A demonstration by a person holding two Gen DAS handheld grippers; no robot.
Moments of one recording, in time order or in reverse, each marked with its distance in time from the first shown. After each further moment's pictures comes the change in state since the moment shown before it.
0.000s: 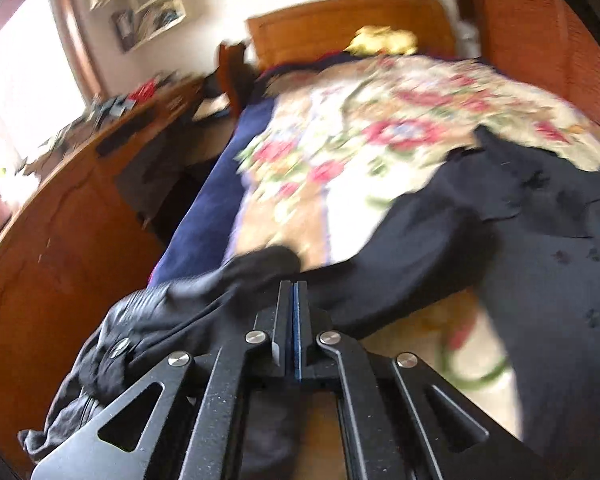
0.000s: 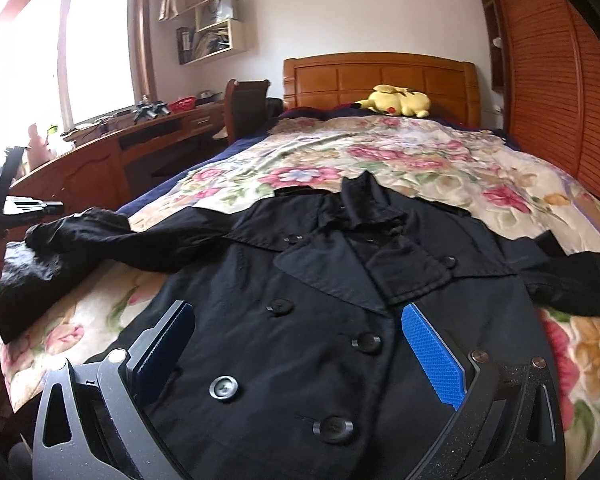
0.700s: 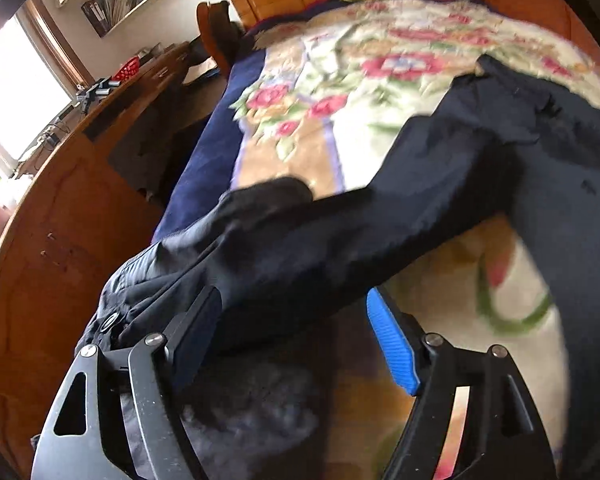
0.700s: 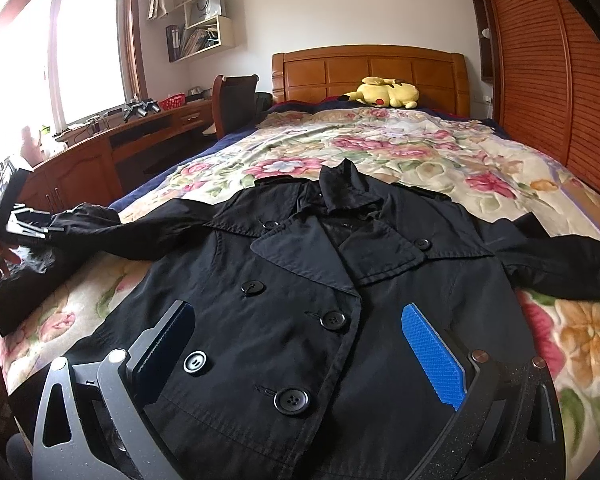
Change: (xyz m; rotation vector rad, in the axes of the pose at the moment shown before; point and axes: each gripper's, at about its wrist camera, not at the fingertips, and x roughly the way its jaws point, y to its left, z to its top) left arm 0.058 0.009 -0.044 0.079 0.217 0.068; right arm -0.010 -0.016 -0.001 0.019 0.028 0.002
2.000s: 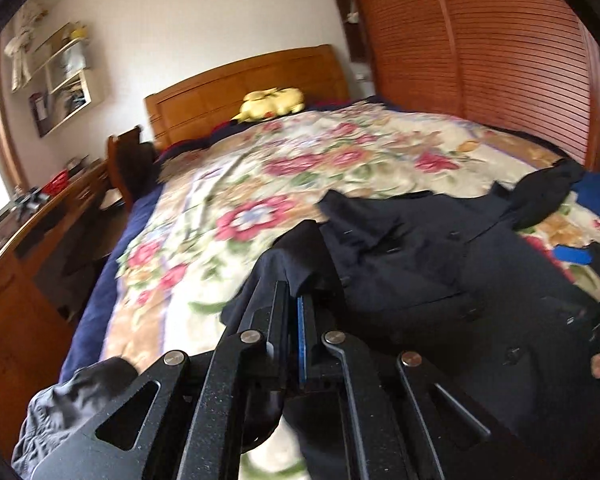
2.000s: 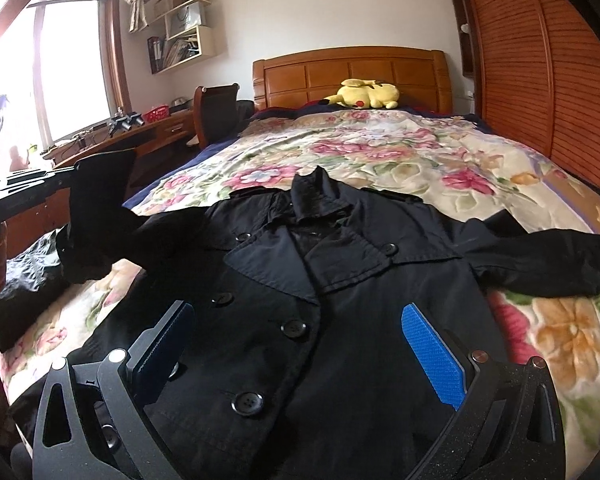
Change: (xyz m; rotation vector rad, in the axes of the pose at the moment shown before) left arm -0.140 -0.163 0.078 0.081 -0.442 -0.311; right arm -0.023 -0.038 0.003 0.053 -0.018 -0.031
